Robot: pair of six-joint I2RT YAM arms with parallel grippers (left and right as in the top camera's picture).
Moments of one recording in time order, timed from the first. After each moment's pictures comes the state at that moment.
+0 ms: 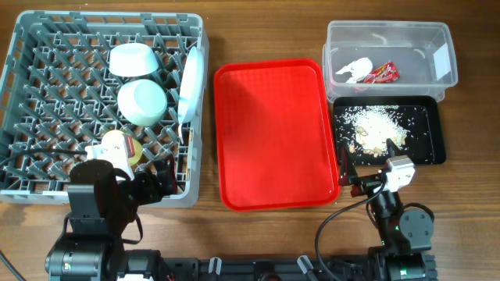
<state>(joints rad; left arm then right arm) -0.03 0.60 0.81 -0.94 0.09 -0.31 0.07 0.01 0.01 0.00 -0.11 0.03</state>
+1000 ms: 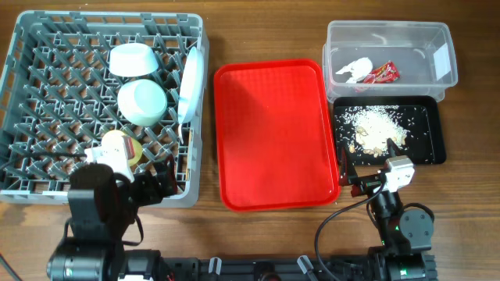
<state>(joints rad) -0.03 0.55 0.77 -0.90 0.09 -0.31 0.07 0.01 0.01 0.00 -0.11 0.02</state>
